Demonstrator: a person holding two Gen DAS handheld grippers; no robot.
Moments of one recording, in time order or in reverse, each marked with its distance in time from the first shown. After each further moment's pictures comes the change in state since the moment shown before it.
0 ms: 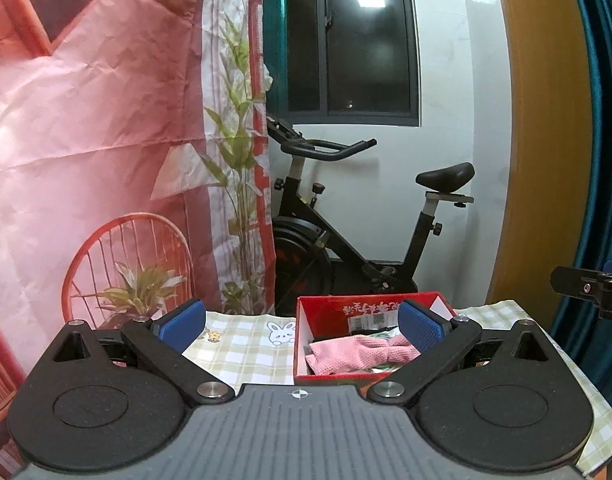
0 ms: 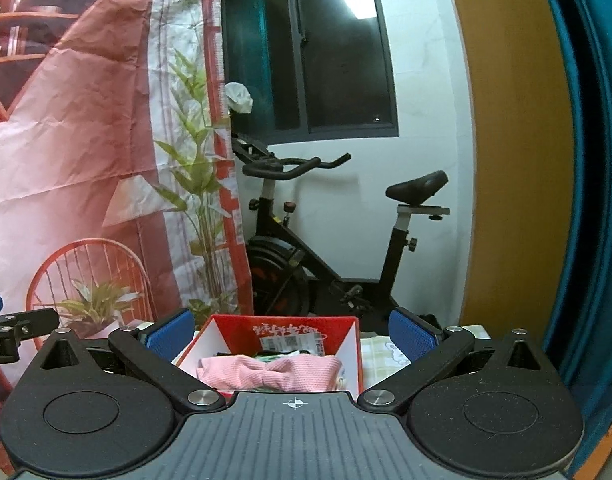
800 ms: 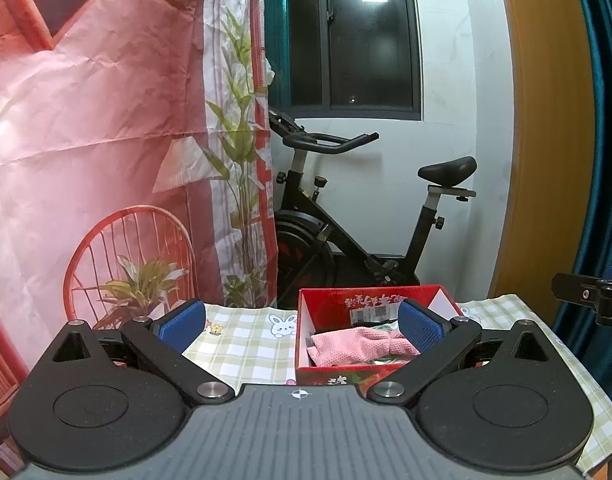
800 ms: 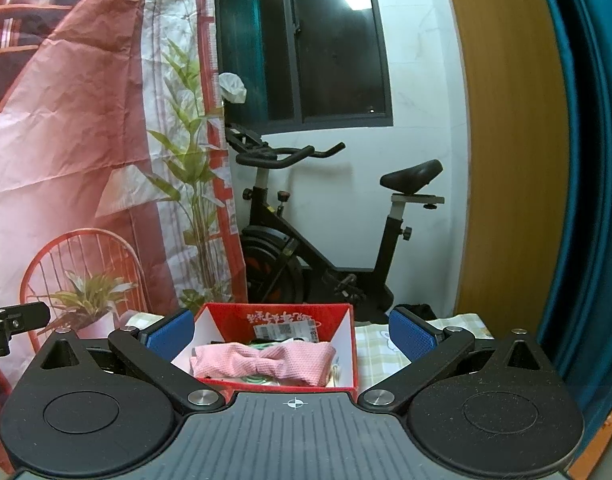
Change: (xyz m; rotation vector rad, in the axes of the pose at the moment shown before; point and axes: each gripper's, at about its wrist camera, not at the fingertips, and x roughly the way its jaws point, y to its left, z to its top) left arm 0.000 0.003 -0.004 -0.003 0.021 0.001; right arm 0.010 -0.002 -0.009 -0.001 0.027 -0.014
